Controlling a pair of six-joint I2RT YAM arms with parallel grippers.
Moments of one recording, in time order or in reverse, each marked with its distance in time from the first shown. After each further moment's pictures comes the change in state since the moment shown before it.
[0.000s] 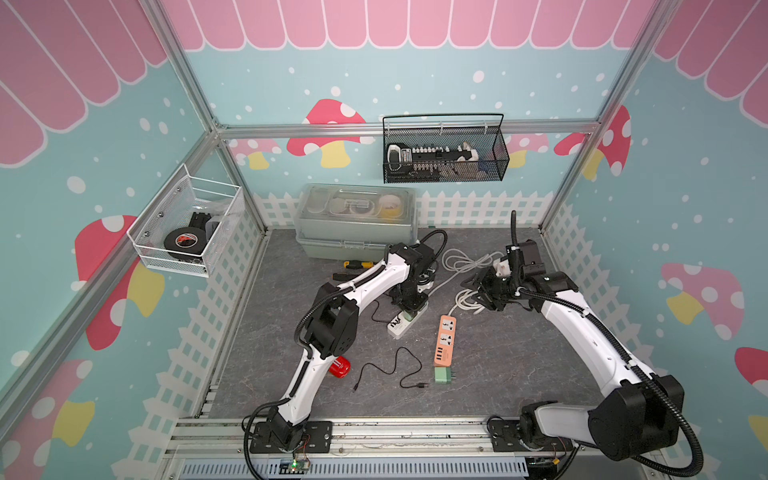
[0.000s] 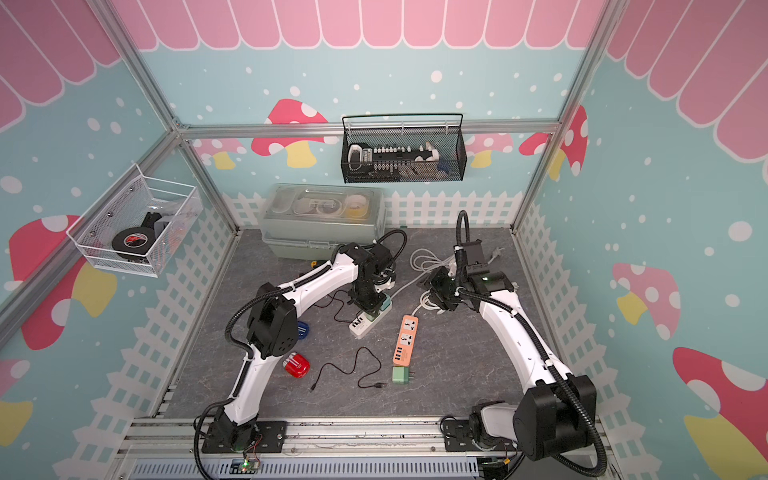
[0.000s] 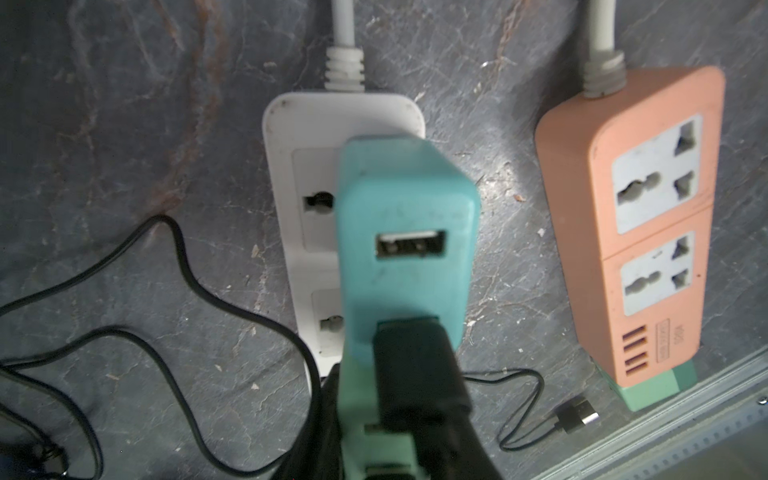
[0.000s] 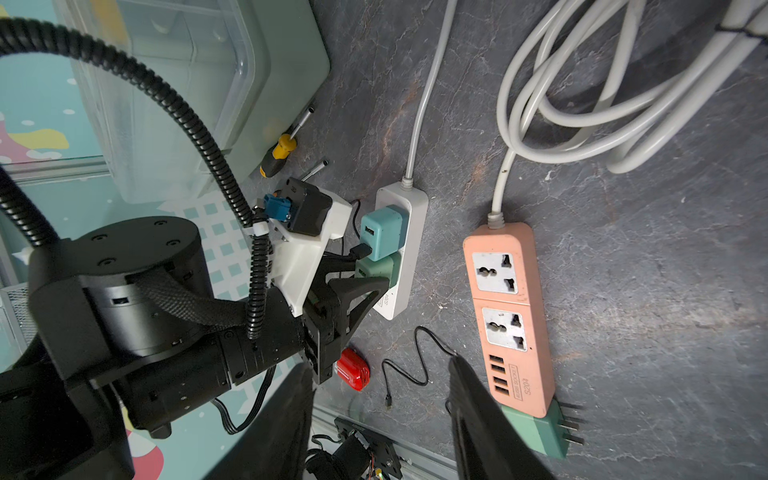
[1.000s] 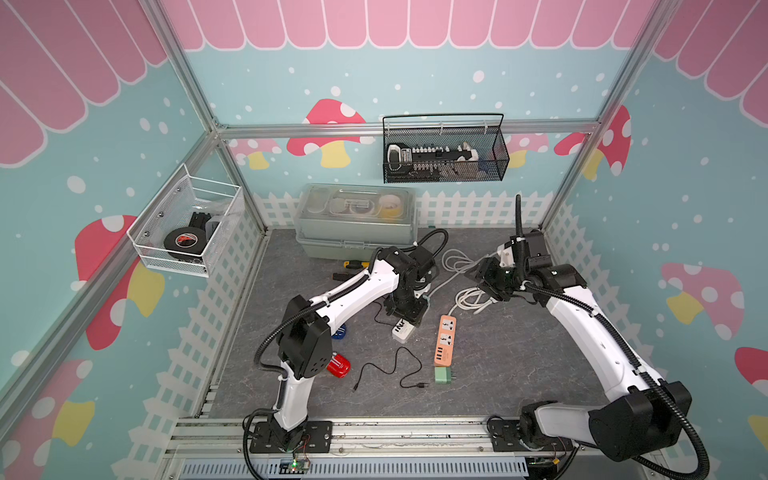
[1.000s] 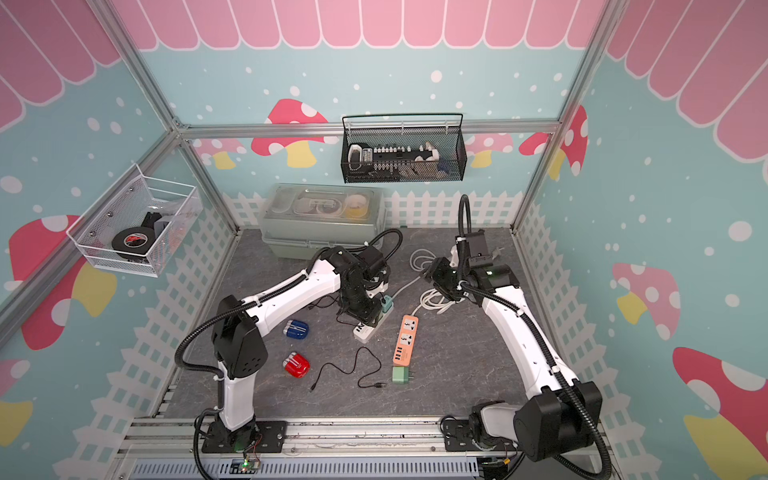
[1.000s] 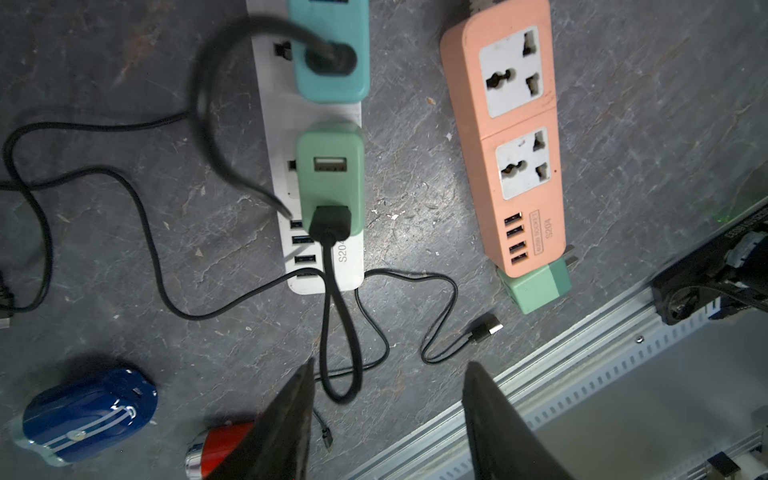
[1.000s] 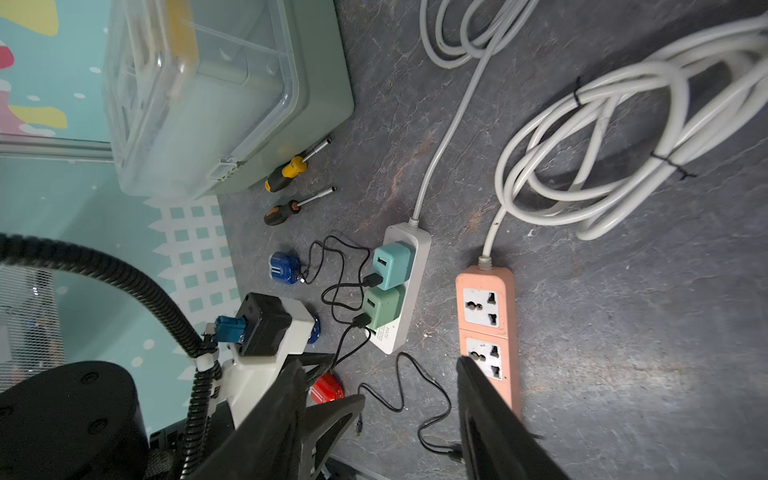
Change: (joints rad) left arm -0.058 -0.334 -0.259 0.026 0.055 -0.216; right arm 0.035 0.010 0.160 -0.083 0.130 -0.168
